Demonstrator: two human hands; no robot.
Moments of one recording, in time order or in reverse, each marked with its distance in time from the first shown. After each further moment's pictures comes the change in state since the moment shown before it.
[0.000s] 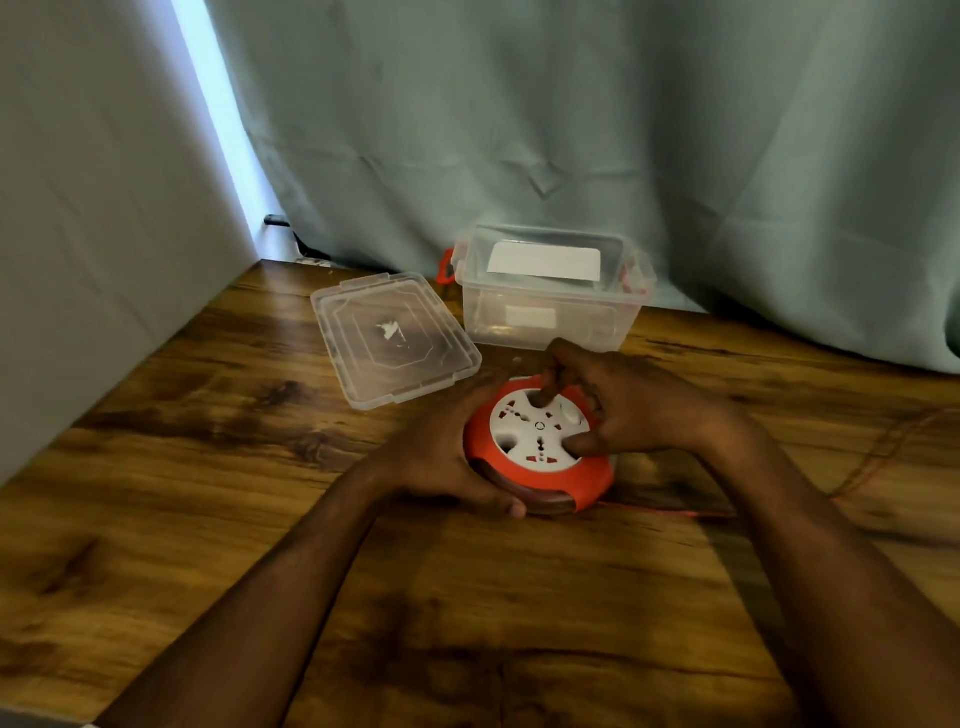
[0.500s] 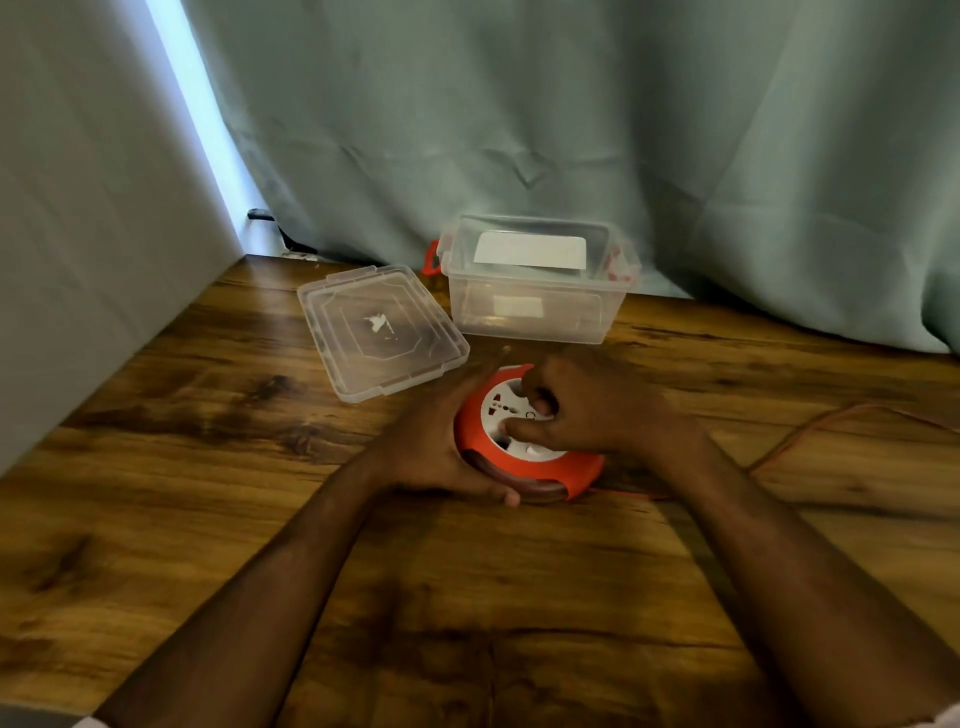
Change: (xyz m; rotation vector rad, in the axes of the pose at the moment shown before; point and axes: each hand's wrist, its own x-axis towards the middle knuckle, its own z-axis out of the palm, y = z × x) left_hand -0.004 0.006 0.003 0.044 0.047 0.057; right_hand 0.009 -0.019 0.025 -0.235 0.171 -0.074
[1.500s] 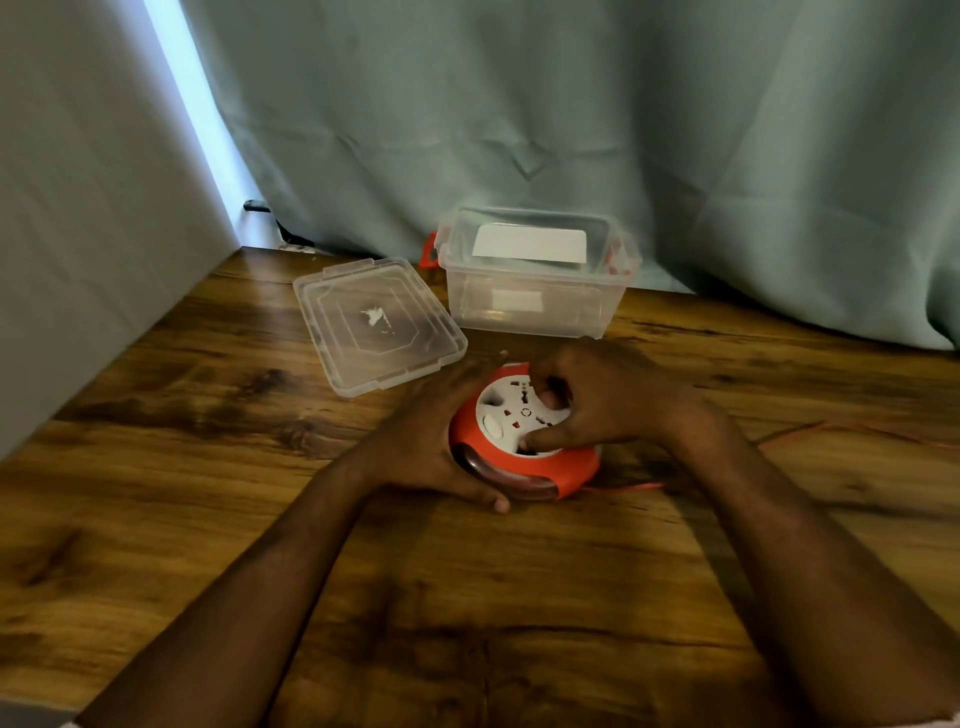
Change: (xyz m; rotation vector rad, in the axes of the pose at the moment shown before) left_hand -0.001 -0.004 -0.002 0.164 -0.064 -0.014; right_hand -0.004 0.013 -0.015 0.063 -0.147 0.020
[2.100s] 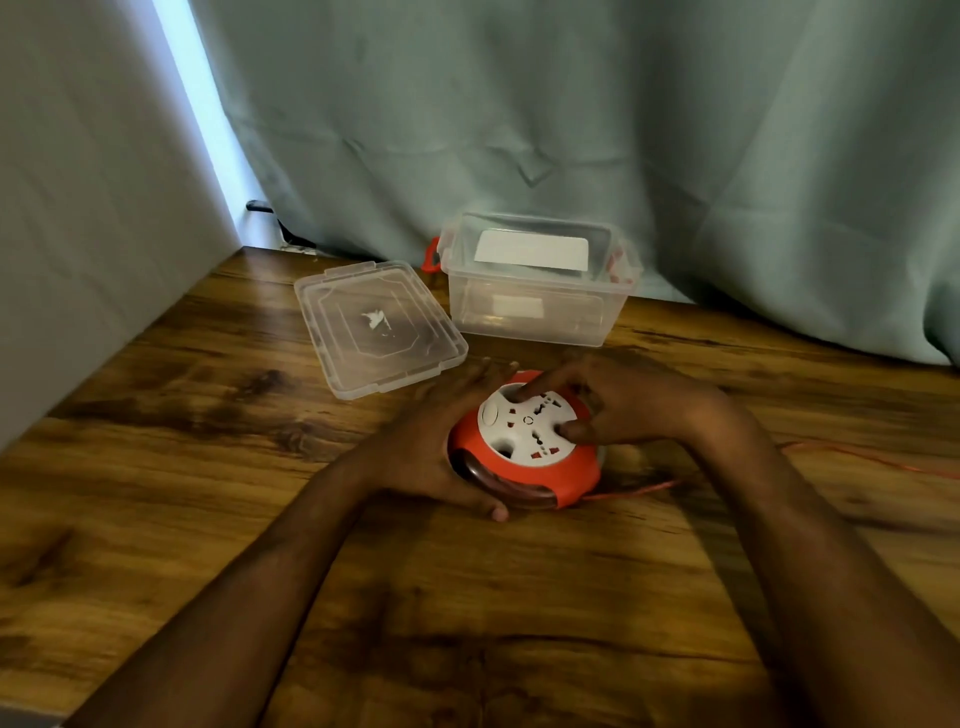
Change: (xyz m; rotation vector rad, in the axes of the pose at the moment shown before) left_hand 0.001 -0.001 0.000 0.043 -0.043 0.022; right_hand -0.006 0.014 -0.011 0.029 -0.172 0.061
